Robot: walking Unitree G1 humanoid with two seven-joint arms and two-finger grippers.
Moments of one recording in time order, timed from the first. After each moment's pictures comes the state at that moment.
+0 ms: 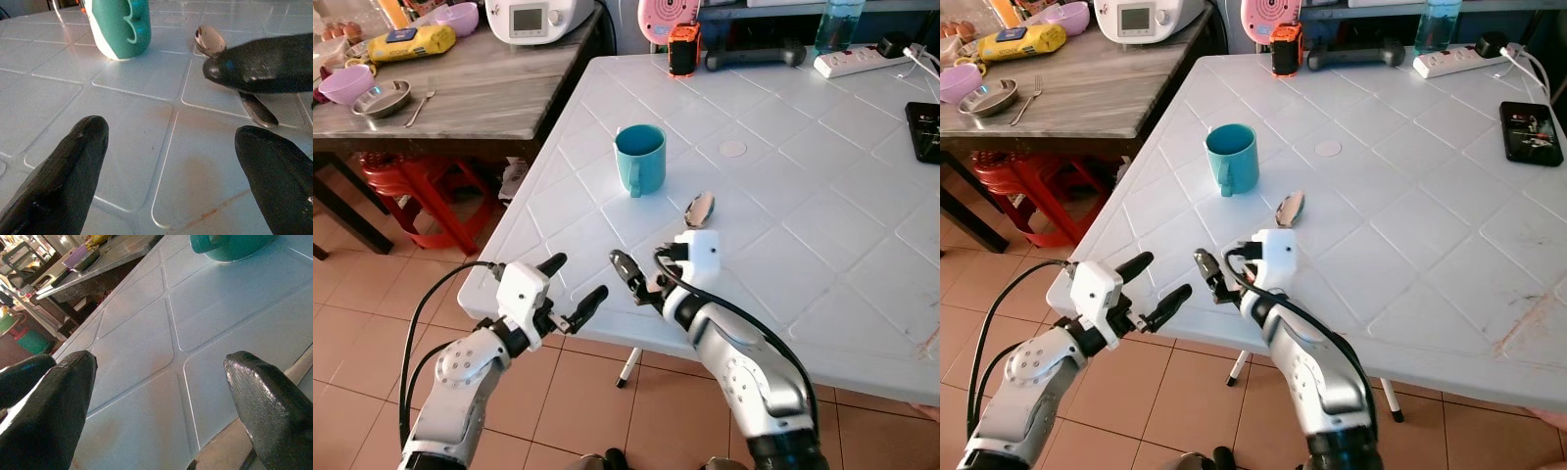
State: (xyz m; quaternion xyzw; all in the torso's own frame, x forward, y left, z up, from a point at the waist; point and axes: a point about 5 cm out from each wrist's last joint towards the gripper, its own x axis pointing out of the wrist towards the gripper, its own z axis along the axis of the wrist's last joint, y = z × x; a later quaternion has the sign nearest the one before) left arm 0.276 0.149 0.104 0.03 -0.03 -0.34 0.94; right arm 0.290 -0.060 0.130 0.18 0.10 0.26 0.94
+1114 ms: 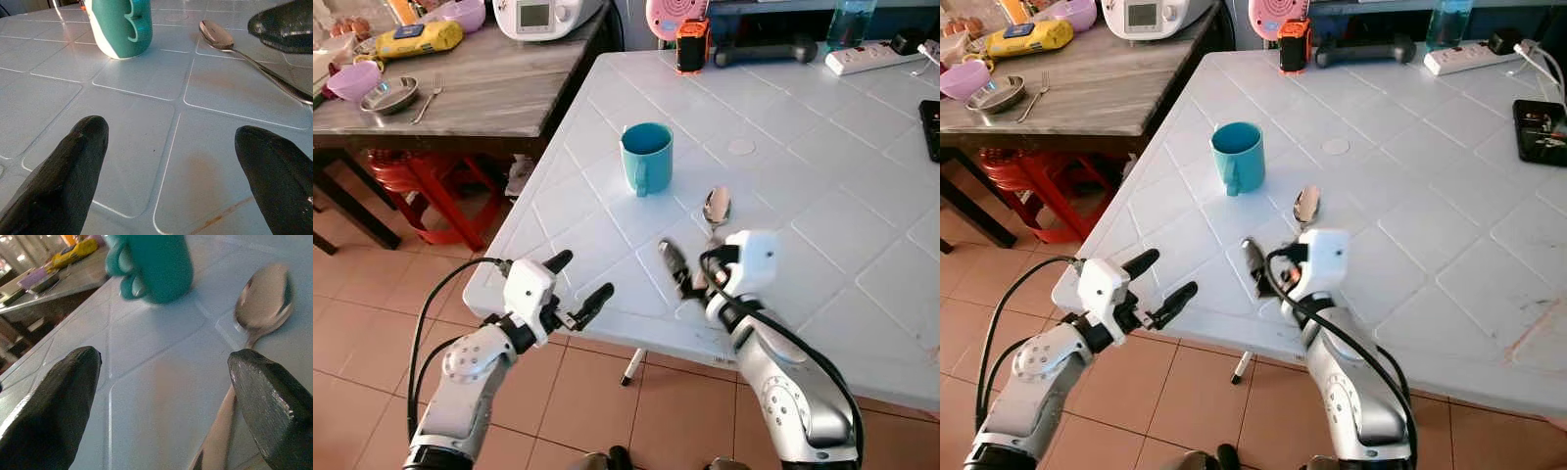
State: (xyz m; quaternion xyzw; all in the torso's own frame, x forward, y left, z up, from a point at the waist) left arm 0.277 0.142 0.104 0.03 -0.03 -0.35 0.94; right arm 0.280 -0.105 0.149 0.12 0.02 0.16 0.98
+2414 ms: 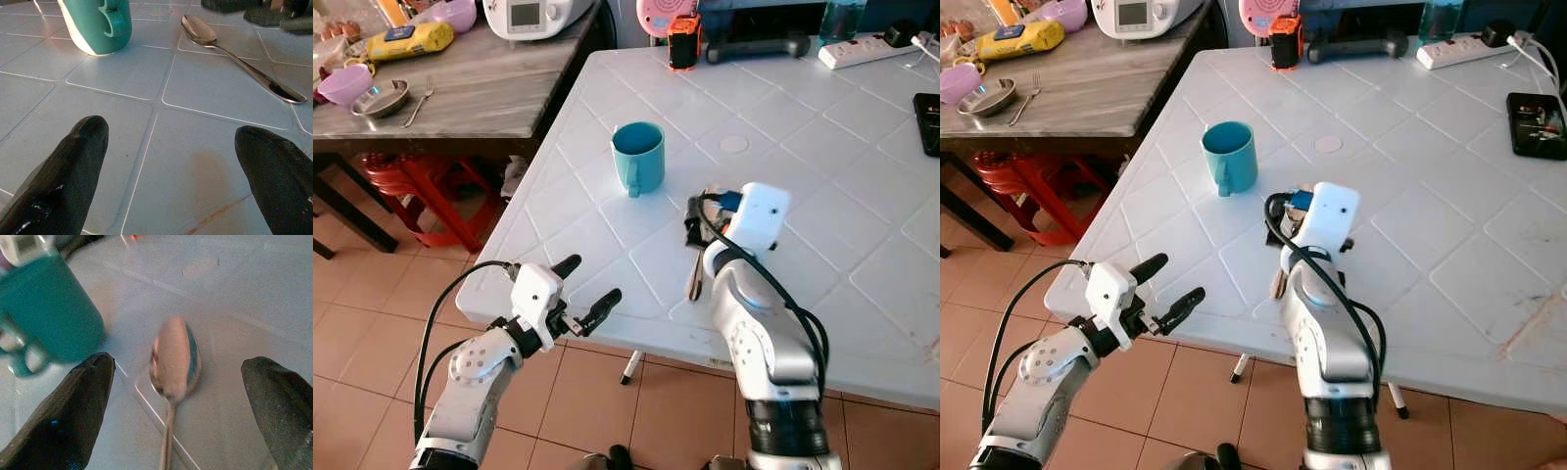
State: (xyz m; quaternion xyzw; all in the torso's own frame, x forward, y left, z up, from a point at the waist) left arm 0.274 0.137 0.100 0.02 -0.02 -0.36 0.93; right arm 0.320 -0.095 0.172 0.12 0.06 -0.05 0.99
